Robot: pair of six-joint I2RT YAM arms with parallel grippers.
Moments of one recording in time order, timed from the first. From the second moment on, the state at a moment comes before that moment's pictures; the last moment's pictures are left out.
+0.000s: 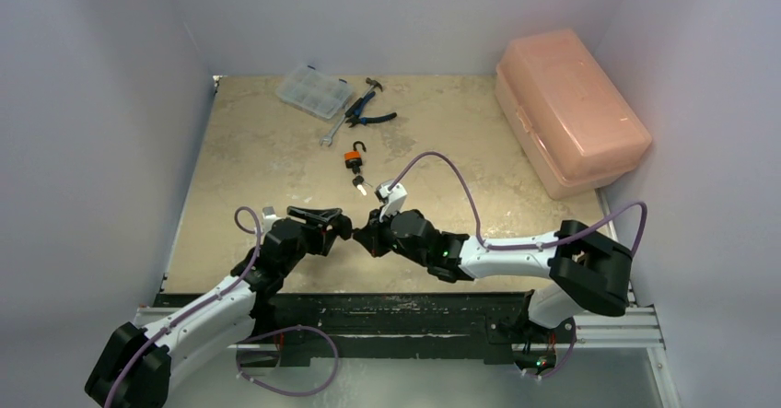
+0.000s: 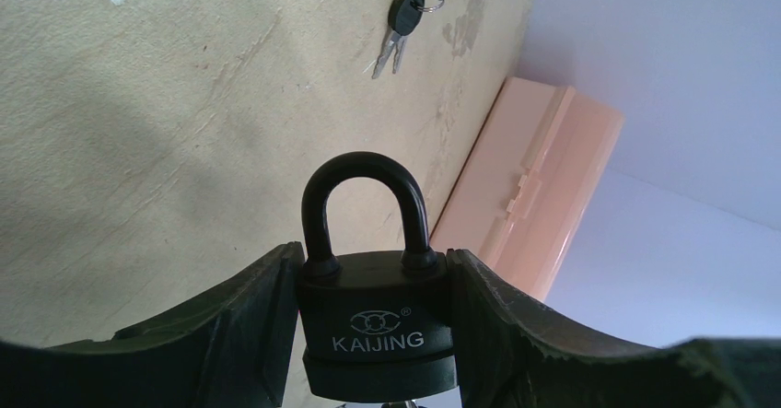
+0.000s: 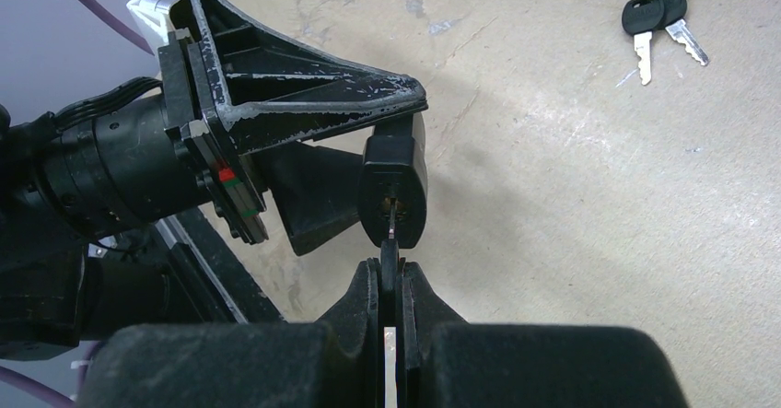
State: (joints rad) left arm -0.58 0.75 0.13 0.14 -0.19 -1.75; right arm 1.16 1.49 0.70 0.43 0.23 0.60
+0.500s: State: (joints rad) left arm -0.57 0.76 0.13 0.11 -0.22 -1.74; right arm 1.16 1.54 0.73 0.45 0.21 0.59
